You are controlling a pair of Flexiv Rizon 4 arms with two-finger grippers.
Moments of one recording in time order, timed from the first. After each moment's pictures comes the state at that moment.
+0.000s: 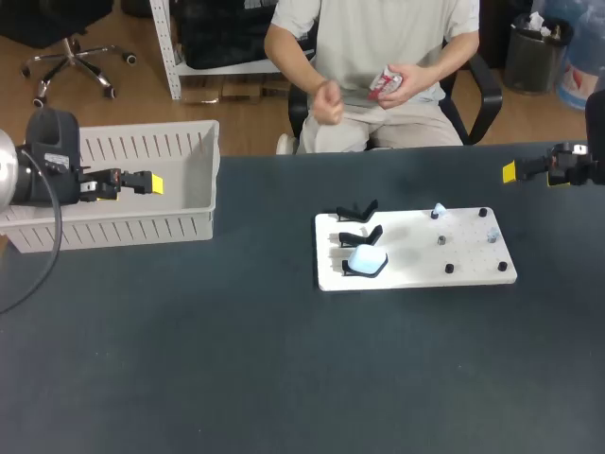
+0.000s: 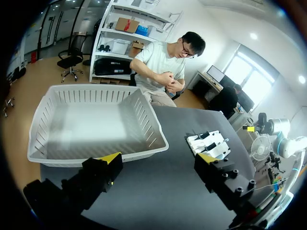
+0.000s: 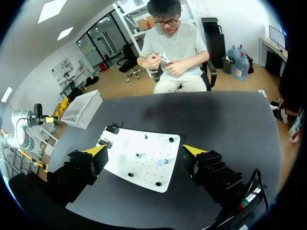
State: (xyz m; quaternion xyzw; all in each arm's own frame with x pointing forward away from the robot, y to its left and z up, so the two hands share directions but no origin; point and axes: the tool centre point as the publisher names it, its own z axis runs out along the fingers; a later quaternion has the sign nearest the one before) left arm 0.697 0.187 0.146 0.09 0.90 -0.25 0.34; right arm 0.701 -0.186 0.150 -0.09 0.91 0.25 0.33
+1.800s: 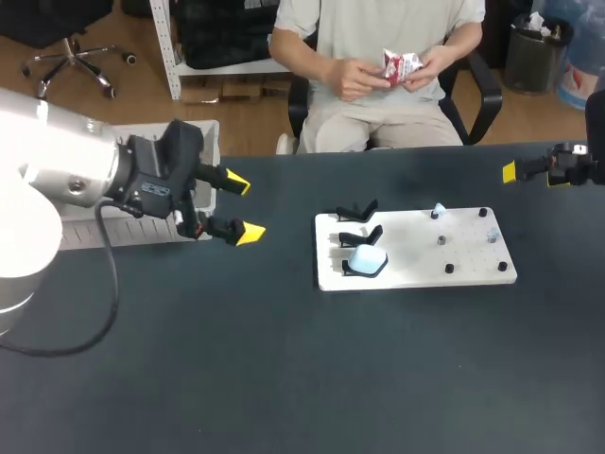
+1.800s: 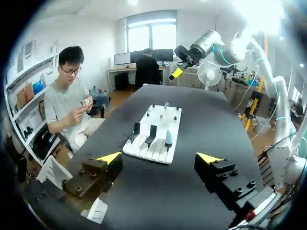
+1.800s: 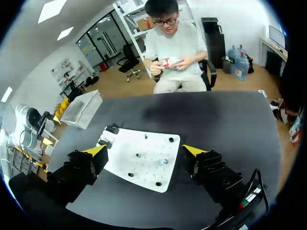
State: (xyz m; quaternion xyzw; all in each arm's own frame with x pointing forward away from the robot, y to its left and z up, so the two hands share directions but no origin) left arm 0.652 0.028 0.139 0.55 0.70 -0.27 0.37; right arm 0.701 -0.186 0.150 -0.09 0.91 0.25 0.33
